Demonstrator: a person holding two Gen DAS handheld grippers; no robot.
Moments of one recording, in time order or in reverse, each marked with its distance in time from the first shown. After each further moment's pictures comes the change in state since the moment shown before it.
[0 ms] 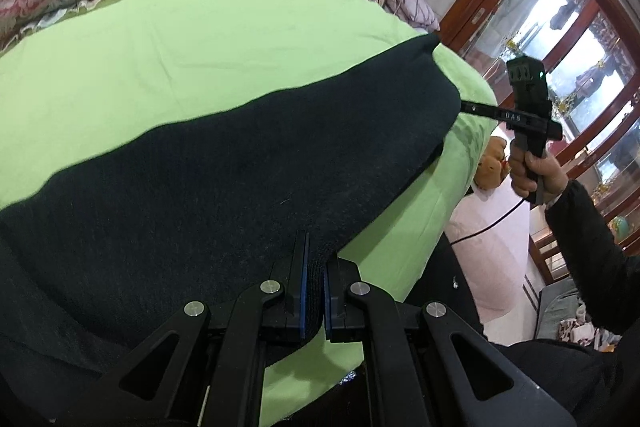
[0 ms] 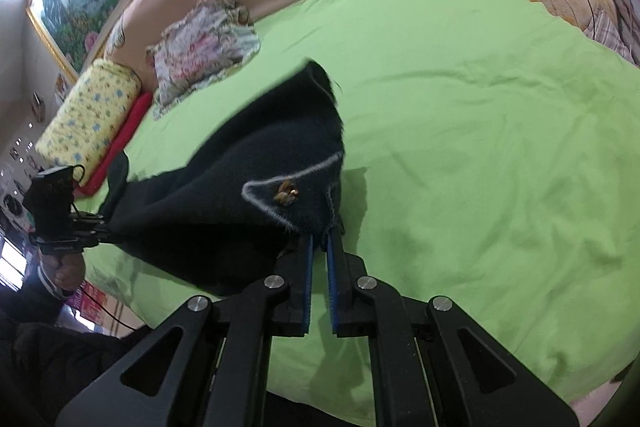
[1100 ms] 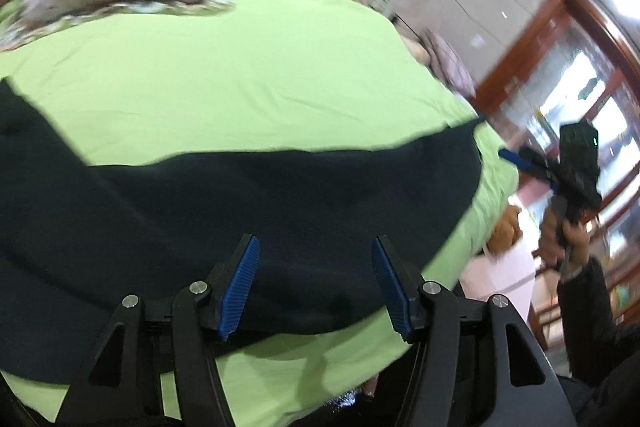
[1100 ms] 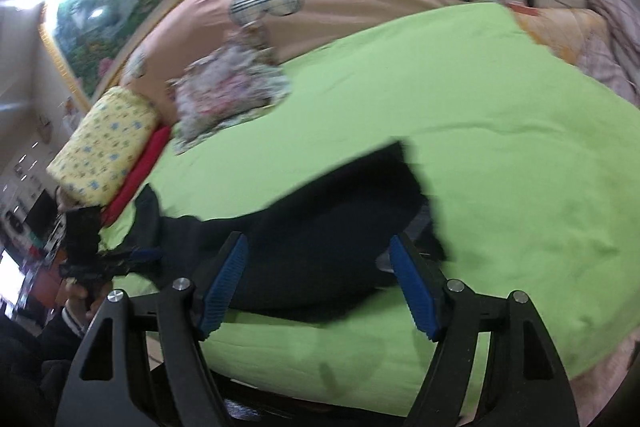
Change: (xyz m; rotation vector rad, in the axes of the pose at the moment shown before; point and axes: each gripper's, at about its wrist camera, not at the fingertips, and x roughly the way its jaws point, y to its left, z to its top) left arm -0.059 0.067 -0.018 -0.194 -0.200 0.070; right arm -0.026 0.091 0.011 -0.010 -0.141 0.062
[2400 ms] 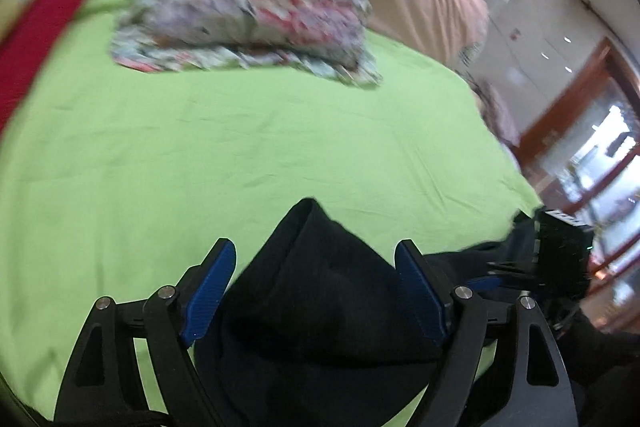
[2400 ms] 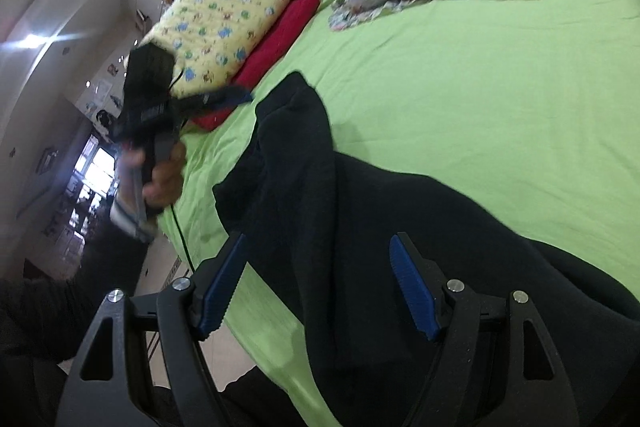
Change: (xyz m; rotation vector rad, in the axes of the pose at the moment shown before) left arm -0.093 0.232 0.098 -0.106 -0.018 0.060; right arm 0.254 0.227 -0.020 -0.173 0.426 0.424
